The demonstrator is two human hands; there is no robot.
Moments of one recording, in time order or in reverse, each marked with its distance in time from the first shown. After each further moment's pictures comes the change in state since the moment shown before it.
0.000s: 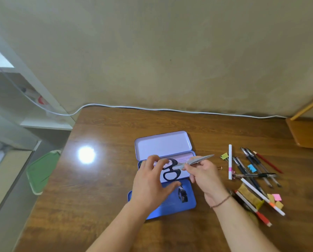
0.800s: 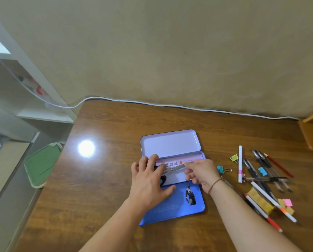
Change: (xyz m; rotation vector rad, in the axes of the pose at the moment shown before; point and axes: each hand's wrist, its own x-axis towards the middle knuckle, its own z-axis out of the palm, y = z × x) left_hand 0.002 -0.050 0.011 0.373 -0.078 0.028; right_hand 0.060 0.021 0.028 -0.104 0.001 0.269
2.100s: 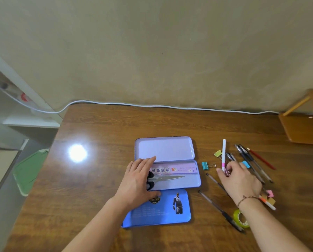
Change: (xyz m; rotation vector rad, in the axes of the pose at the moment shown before) left_hand 0.004 -0.005 0.005 -0.272 -0.201 0.119; right_hand -0.008 0.046 -0.130 -1.090 0.641 -0.330
